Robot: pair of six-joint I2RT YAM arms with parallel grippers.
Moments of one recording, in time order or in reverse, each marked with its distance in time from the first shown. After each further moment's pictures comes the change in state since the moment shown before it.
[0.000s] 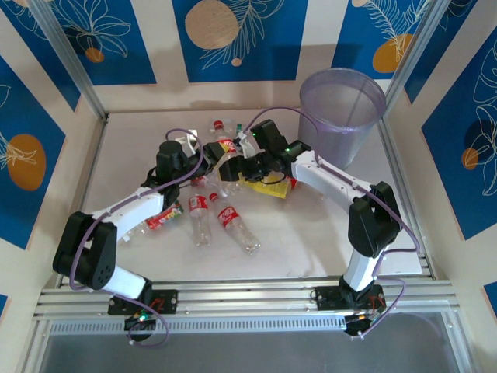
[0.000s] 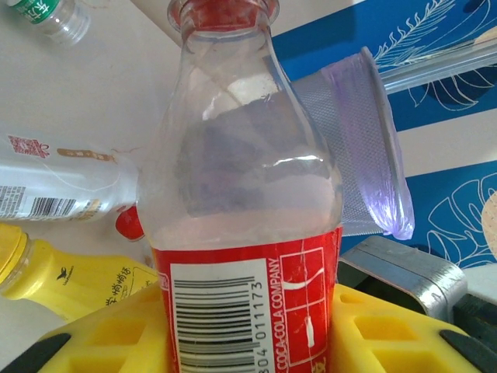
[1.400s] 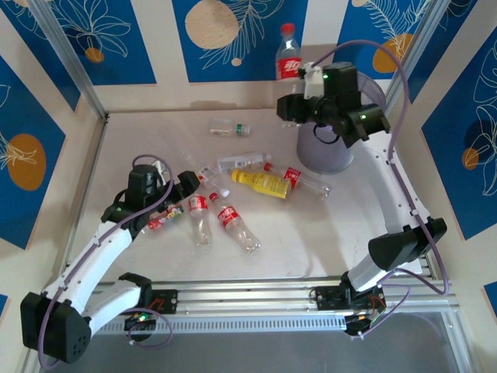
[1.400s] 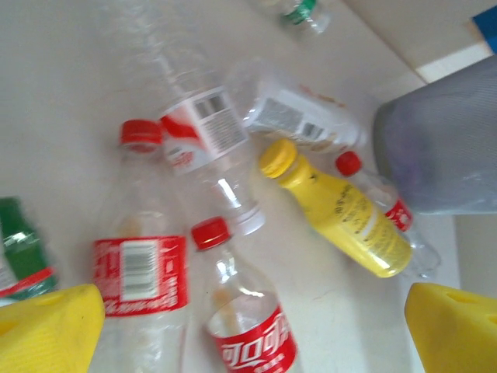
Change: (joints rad) left arm 0.092 -0.513 -0.114 -0.836 -0.278 0.332; right arm -0.310 -0.180 0.457 -0.309 0.378 -0.271
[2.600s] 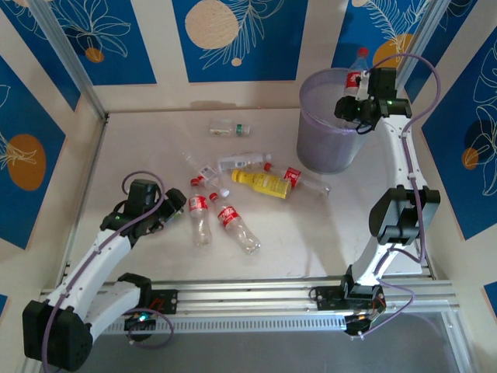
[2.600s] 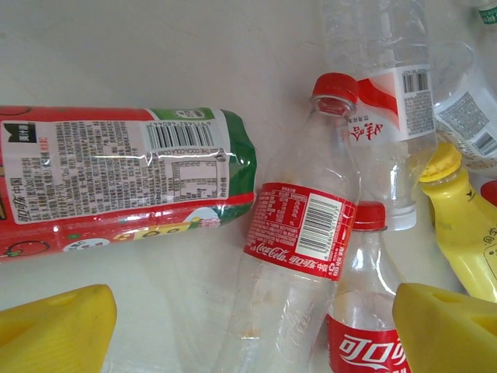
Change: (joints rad) left arm 0.044 -0.045 -0.102 -0.170 -0.138 -0.149; right arm -0.401 0.200 -0.076 0.016 0.107 -0.066
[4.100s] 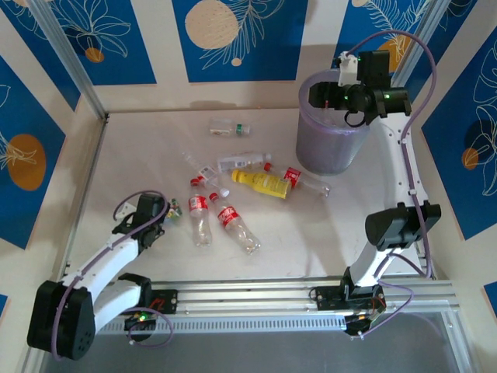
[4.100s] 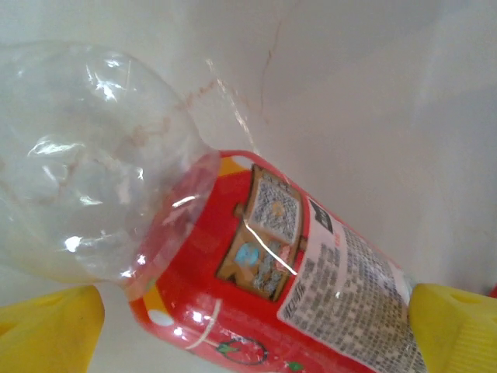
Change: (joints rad) left arm 0.015 0.090 -0.227 0.233 -0.395 -0.395; right arm 0.173 -0.061 0.222 -0.151 -0.132 -0.061
